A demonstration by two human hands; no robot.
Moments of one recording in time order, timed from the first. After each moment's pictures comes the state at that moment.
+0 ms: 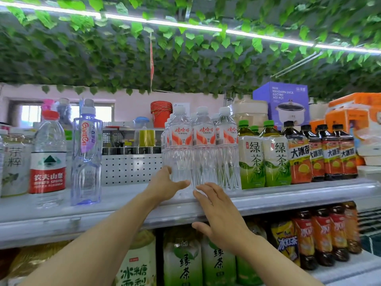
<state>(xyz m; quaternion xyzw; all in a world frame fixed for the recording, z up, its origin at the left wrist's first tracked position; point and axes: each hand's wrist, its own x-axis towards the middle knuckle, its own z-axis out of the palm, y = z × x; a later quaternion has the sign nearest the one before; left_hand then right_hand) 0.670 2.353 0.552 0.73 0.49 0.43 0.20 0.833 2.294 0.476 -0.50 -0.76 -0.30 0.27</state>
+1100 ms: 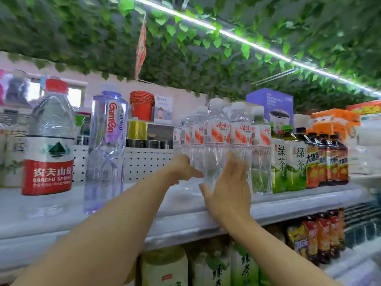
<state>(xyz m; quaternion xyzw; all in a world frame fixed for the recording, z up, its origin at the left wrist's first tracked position) 0.634 2.427 0.590 0.81 0.40 0.33 0.28 0.717 2.321 0.530 -0.70 -0.51 -0.23 0.44</state>
